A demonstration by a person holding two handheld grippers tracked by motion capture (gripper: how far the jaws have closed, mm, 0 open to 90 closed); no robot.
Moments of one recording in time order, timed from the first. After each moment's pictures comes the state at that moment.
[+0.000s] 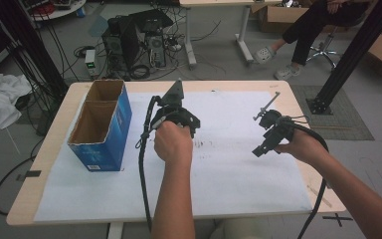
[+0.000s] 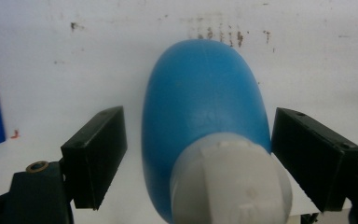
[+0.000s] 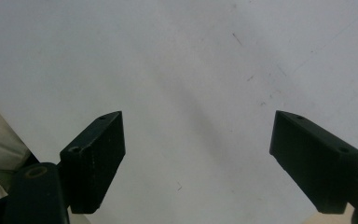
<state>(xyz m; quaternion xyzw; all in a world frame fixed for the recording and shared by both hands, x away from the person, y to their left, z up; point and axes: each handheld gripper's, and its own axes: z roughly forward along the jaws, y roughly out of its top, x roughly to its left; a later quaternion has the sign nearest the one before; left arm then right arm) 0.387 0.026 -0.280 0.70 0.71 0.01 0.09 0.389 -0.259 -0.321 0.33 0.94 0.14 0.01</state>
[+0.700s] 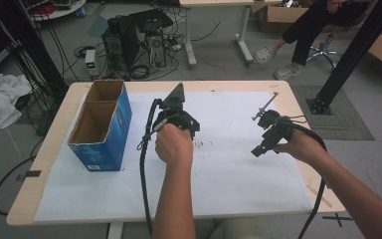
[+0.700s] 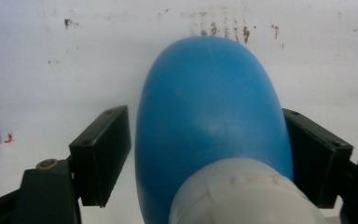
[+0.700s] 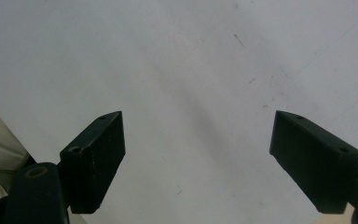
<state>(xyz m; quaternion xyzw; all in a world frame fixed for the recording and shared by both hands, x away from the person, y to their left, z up) 0.390 0.025 -0.291 0.71 0.70 0.01 0.08 0.392 -0.257 -0.324 0.32 0.94 0.13 0.01</state>
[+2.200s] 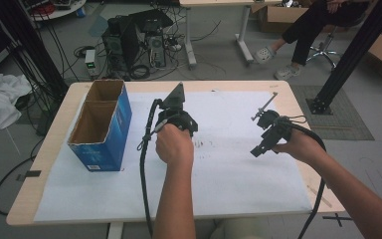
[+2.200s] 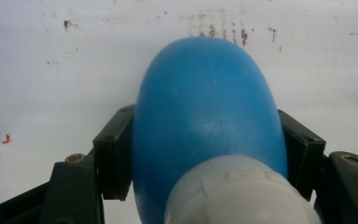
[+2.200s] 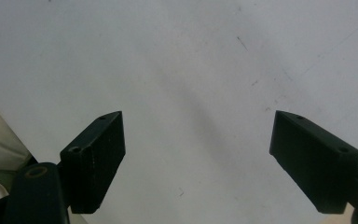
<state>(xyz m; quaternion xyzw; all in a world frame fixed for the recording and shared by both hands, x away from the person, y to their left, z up) 0.389 0.024 -0.291 0.70 0.71 0.01 0.09 0.392 -0.255 -0.324 0.32 0.94 0.14 0.01</state>
